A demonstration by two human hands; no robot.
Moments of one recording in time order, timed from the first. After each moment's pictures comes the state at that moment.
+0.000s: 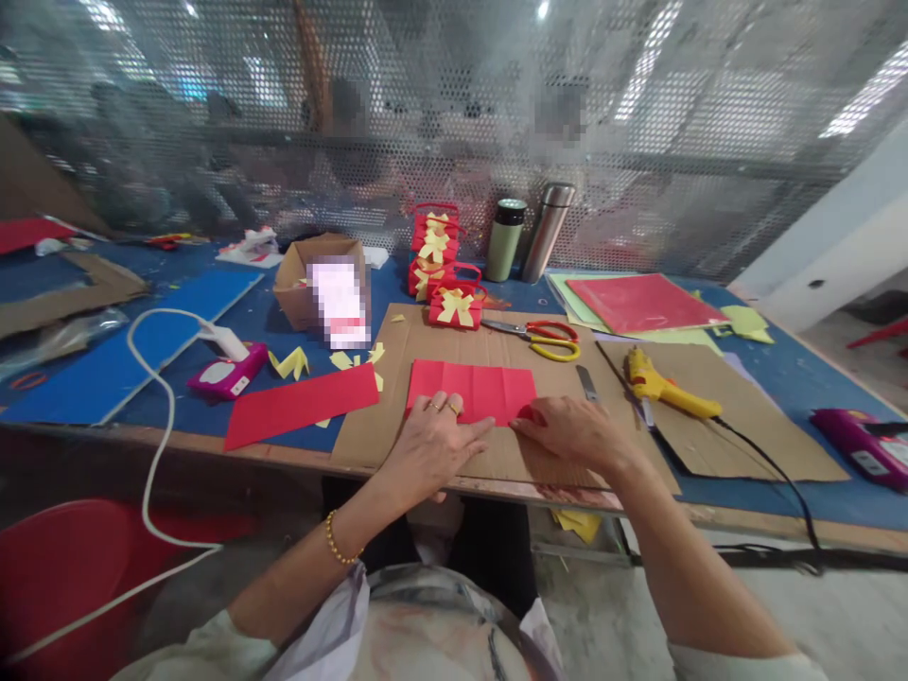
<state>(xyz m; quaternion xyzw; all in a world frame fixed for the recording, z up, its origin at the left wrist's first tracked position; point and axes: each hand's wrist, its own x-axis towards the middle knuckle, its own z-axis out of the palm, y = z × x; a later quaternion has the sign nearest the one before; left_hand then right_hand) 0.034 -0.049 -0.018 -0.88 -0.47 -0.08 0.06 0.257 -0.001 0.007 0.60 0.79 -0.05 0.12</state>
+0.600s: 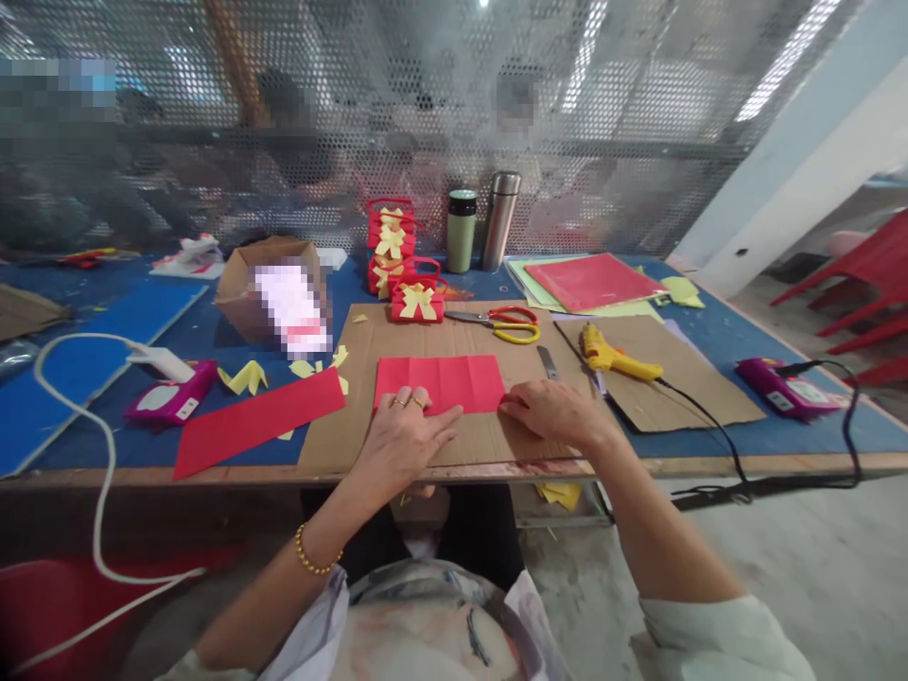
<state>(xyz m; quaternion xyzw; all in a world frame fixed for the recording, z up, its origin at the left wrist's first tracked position) 0.034 -0.045 -0.014 -0.88 -0.47 -0.10 0.05 0.276 -0.007 0.009 0.60 0.79 -0.07 0.08</state>
